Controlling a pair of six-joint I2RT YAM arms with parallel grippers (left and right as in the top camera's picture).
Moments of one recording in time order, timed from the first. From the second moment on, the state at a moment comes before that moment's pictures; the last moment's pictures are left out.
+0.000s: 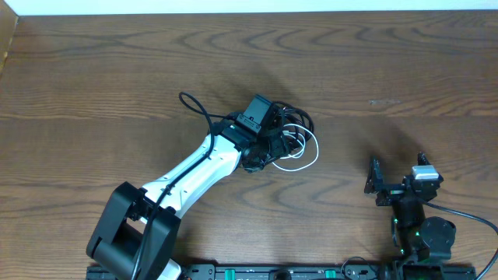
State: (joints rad) left arm -0.61 1.69 1.08 -0.57 0.25 -1.01; right arm -0.03 0.01 0.01 -0.07 -0.09 0.03
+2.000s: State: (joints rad) left arm -0.56 1.69 1.08 -0.48 0.49 -1.04; right arm -0.03 0.01 0.01 -0.07 -0.09 0.03
